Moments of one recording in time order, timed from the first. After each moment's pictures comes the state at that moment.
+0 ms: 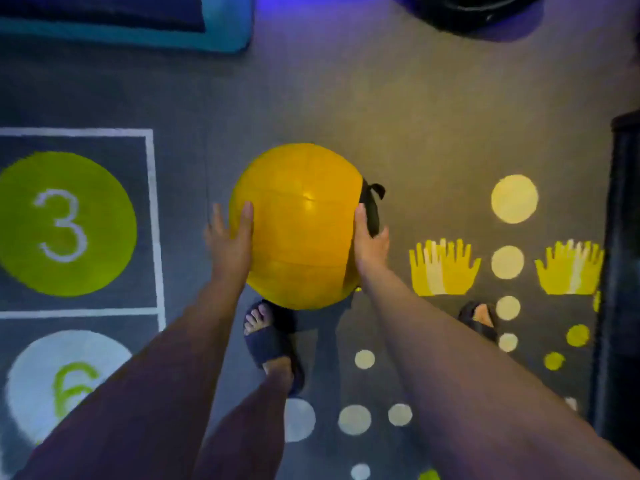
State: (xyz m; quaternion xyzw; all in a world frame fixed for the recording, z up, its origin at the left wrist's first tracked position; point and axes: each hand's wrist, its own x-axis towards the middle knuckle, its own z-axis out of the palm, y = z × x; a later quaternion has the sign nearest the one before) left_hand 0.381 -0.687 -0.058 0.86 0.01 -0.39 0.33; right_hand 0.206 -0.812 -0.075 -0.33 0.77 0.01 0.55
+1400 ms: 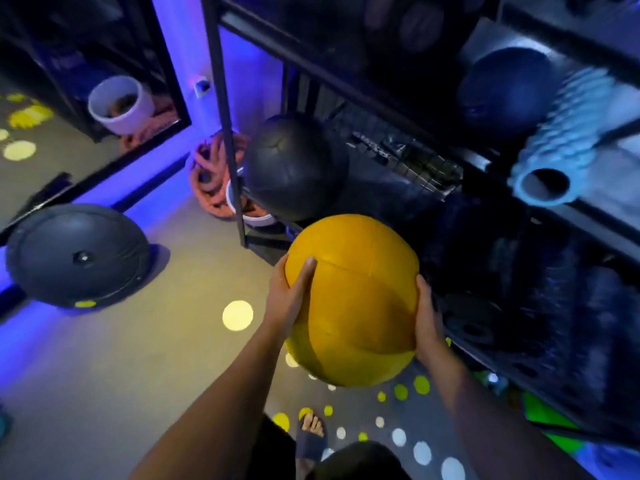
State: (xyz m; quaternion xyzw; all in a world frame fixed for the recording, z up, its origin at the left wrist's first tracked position) left_hand -0.259 -0.952 0.471 0.54 -0.47 -0.65 0.26; right_hand -0.488 -0.830 0.475 0.01 0.79 -0.47 0.39
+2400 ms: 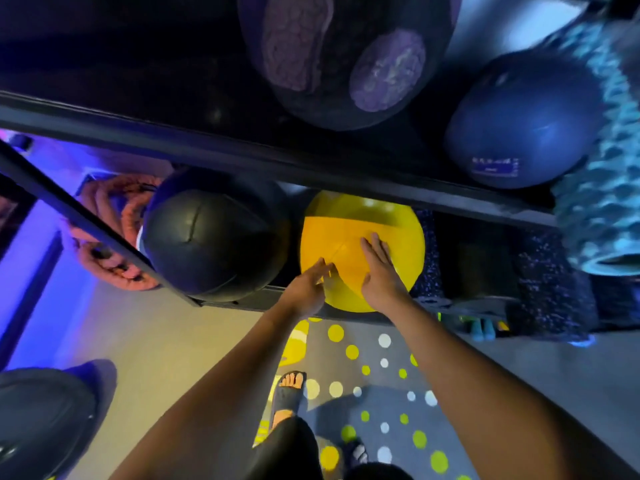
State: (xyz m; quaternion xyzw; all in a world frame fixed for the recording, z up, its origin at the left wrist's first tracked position) left_hand -0.428 -1.192 0.404 0.26 -0.81 -0.52 -0.11; right_hand -0.550 -1.054 0.447 -0.28 0.91 -0.16 0.25
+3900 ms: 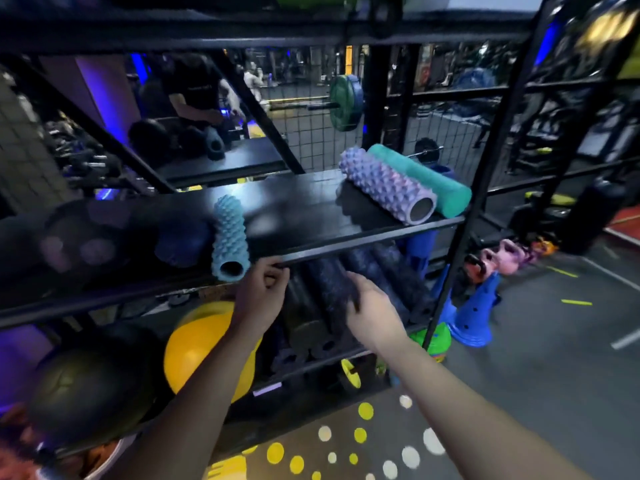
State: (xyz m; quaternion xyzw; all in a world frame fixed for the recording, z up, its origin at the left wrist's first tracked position) left_hand -0.454 -0.830 0.748 0.14 -0.83 -0.49 0.23; right_hand -0.485 -0.620 0.740 -0.17 0.91 -0.37 -0.03
